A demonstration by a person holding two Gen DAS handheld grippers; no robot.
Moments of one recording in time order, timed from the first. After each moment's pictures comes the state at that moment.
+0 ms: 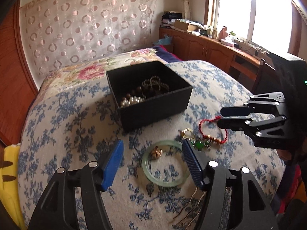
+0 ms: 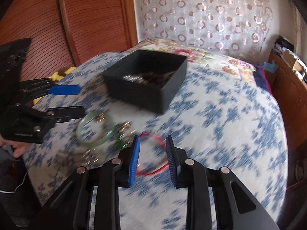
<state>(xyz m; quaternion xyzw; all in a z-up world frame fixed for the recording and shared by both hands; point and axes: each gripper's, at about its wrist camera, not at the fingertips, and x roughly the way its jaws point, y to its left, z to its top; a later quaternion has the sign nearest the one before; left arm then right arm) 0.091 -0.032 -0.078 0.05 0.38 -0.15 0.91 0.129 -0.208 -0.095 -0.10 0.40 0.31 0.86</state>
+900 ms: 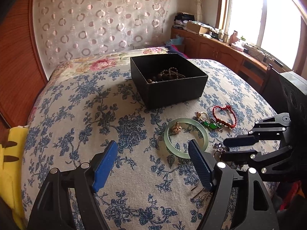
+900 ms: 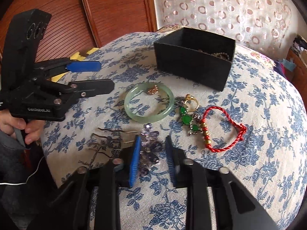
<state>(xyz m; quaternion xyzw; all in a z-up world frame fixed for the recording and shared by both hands) 0.062 0.004 -0.085 0.03 0.38 -0.11 0.92 0.089 -0.153 -0.117 -0.12 0.44 0.36 0.81</state>
